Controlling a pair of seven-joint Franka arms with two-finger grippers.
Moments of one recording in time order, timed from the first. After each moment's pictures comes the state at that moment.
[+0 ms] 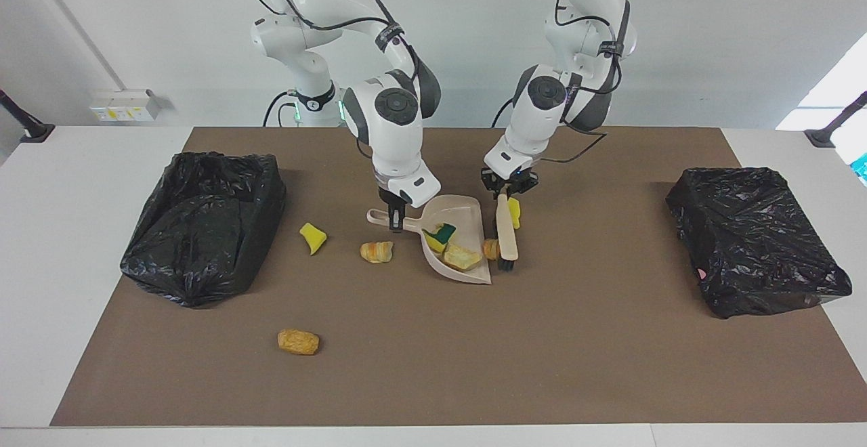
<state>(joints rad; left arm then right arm) -0.58 0.05 0.00 -2.22 -0.15 2.27 -0.36 0.46 0.30 0.02 -1.80 -0.07 2.08 -1.04</state>
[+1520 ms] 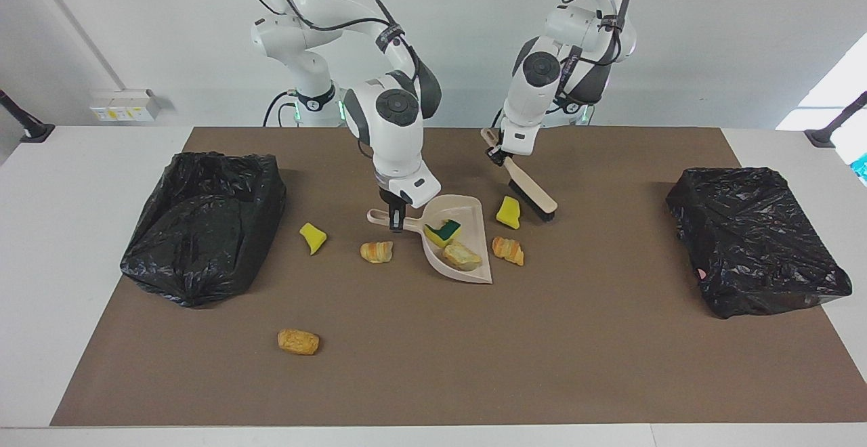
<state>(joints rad) -0.66 -0.12 0.00 -2.40 -0.17 2.15 -1.06 0.47 0.30 0.02 -1.80 -0.07 2.08 -1.03</state>
